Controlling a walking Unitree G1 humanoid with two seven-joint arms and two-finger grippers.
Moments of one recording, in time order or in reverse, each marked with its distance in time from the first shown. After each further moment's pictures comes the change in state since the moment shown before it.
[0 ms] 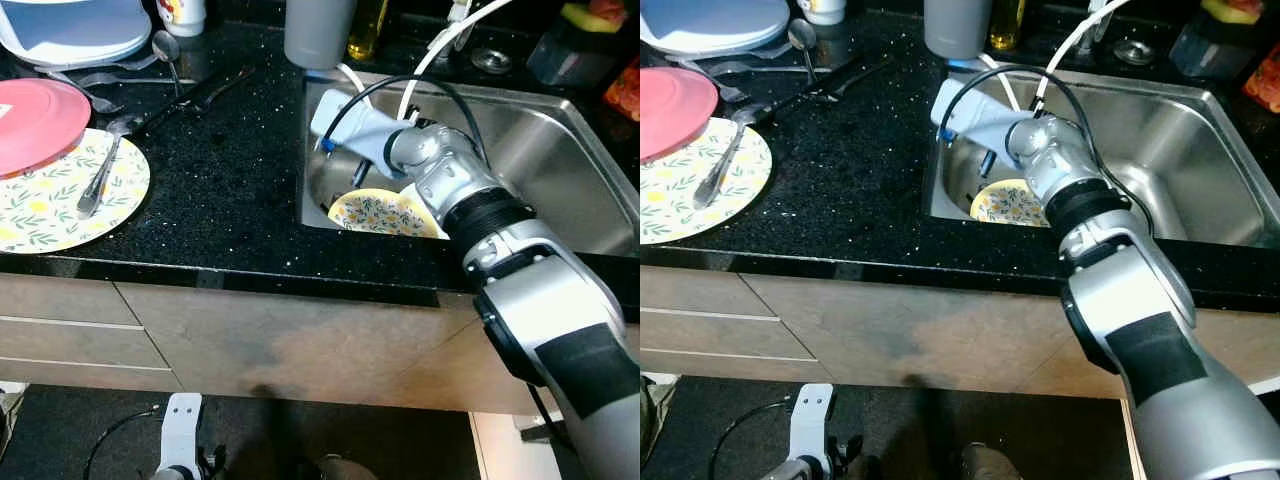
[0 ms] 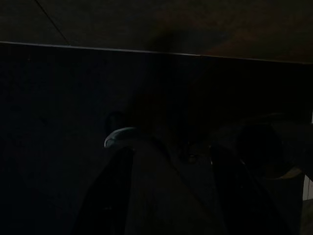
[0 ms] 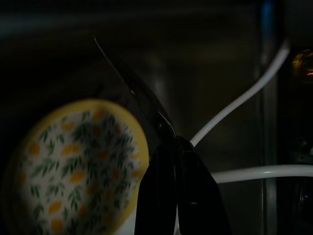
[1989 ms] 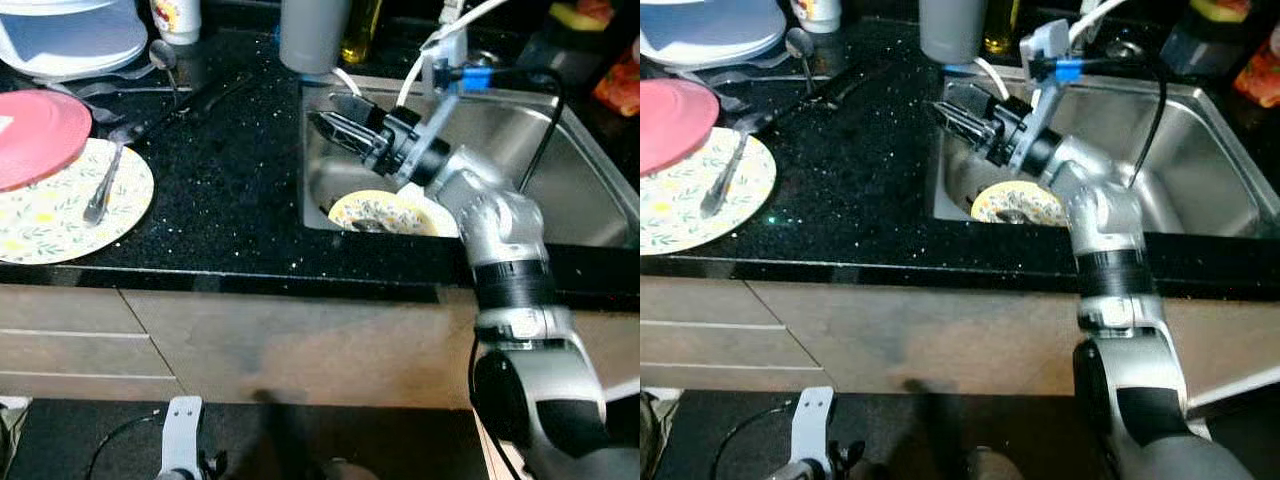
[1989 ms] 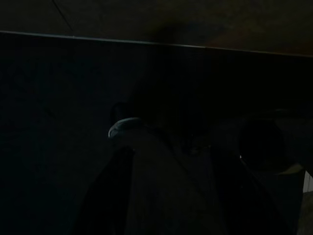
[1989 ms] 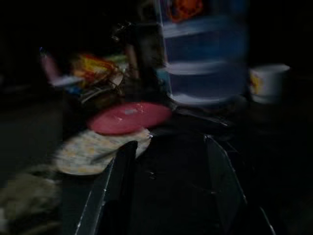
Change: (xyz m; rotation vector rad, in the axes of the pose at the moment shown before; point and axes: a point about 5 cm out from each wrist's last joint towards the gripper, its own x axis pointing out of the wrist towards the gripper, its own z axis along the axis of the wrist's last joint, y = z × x) left arm 0.002 0.002 0.004 -0.040 0.031 0.011; right arm -0.085 0.010 0.006 1.018 -1.182 0.333
